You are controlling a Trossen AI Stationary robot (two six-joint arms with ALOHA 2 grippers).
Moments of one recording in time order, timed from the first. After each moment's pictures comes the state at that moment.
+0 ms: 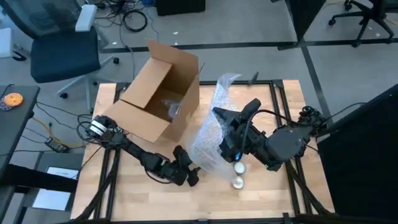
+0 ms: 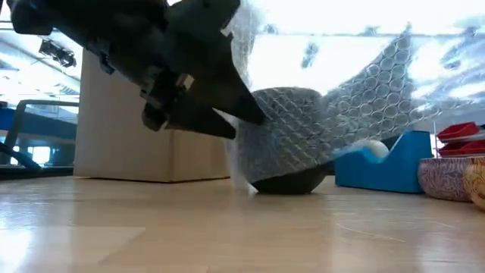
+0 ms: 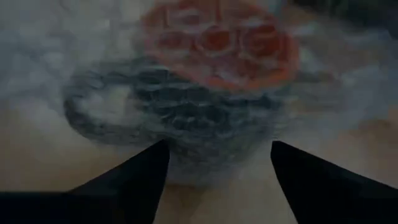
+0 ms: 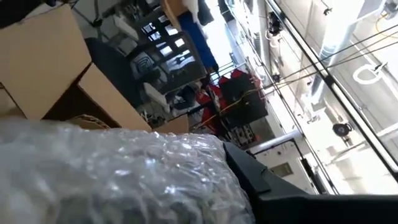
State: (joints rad) left arm -0.47 1.84 0.96 0.21 -0.74 -0.73; right arm 0.59 1.83 2.33 -0.42 1.38 -1.13
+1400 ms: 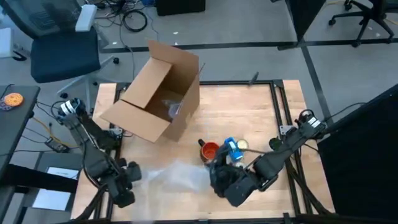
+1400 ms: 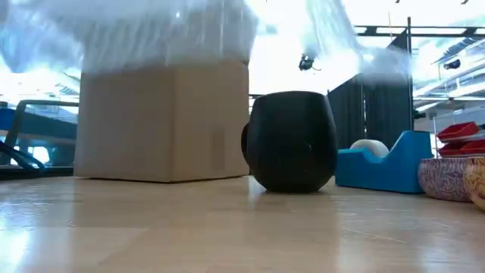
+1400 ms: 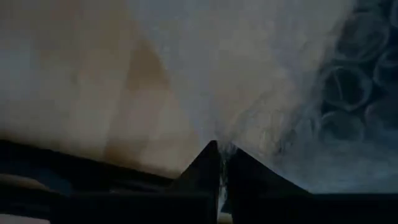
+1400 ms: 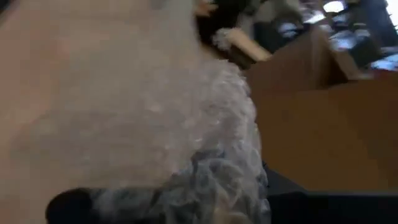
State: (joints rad) left arm -0.96 1.34 1.06 -1.01 0.08 -1.37; right arm 0.67 1.83 1.72 -0.69 0.80 -0.08
